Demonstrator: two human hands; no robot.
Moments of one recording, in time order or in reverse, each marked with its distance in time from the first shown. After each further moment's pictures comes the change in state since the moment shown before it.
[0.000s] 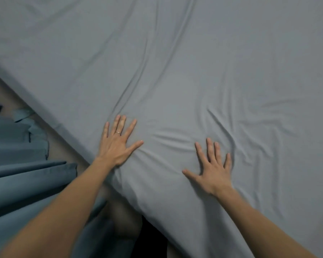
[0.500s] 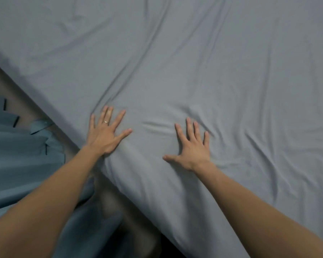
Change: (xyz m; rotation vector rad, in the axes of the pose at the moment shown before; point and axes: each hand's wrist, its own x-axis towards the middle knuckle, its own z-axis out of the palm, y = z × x) left_hand 0.078 -0.160 -0.049 0.012 -0.019 -0.110; right_hand 0.125 -0.187 -0.058 -0.001 0.009 -0.127
